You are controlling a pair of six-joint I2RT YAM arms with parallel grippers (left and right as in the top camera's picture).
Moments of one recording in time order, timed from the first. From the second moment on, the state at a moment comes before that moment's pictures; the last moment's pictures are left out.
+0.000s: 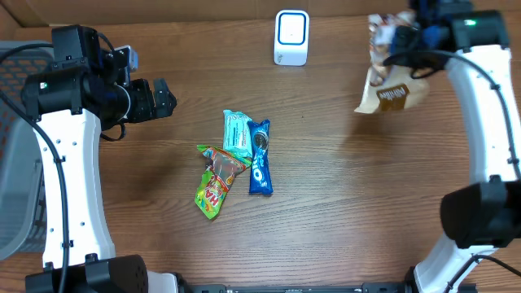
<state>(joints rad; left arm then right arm) 0.18 1.61 1.76 -1.32 0.21 -0.04 0.00 1.93 2.00 -1.17 -0.09 0.23</state>
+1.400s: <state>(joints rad) 0.18 1.61 1.76 -1.32 0.21 -0.04 -0.07 1.91 1.70 -1.04 -0.68 0.18</state>
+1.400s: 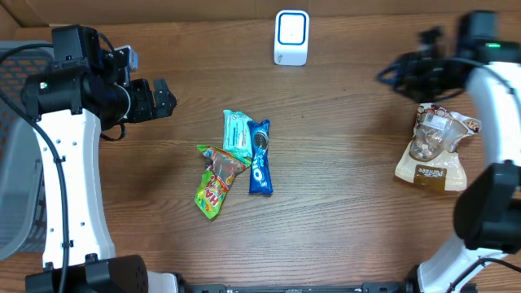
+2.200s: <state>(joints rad) 0.18 1.61 1.76 -1.32 0.21 -0.04 0.62 2.00 1.39 -0.64 -0.43 0.70</state>
